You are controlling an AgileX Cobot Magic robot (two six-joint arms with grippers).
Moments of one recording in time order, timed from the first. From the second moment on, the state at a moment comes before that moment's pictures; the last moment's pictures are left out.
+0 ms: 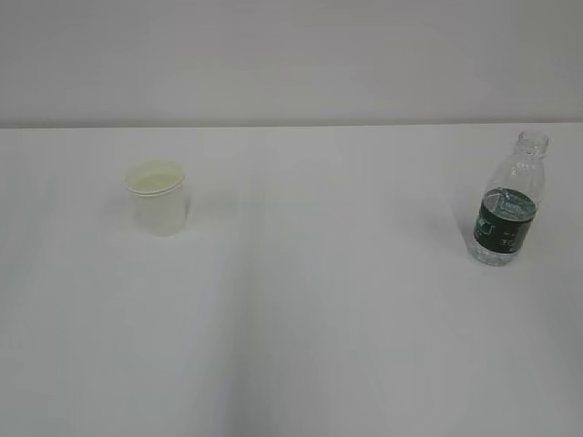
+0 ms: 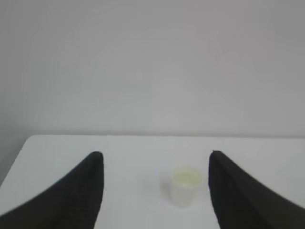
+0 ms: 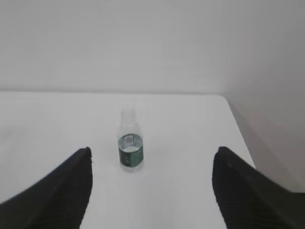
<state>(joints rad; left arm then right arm) -0.25 0.45 -0.91 0.21 0.70 -0.32 0.03 0.29 -0.98 -0.09 1.05 -0.01</state>
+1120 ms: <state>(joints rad) -0.25 0.09 -0.89 -0.03 1.14 -0.17 0.03 -0.03 -1.08 0.06 1.28 -0.04</state>
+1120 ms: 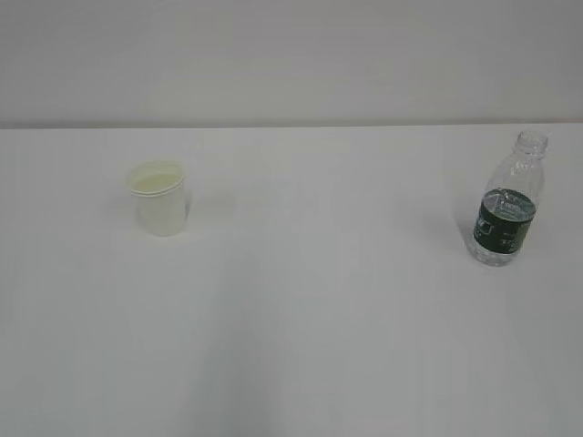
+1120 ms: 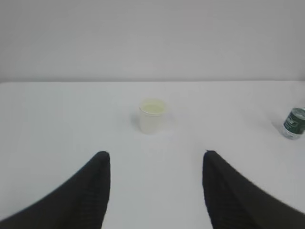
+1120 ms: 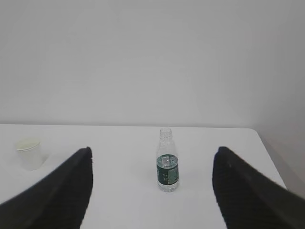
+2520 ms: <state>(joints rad) -0.25 0.01 -0.52 -0.02 1.09 -0.16 0.03 -0.03 -0.52 -0.07 1.18 -0.03</state>
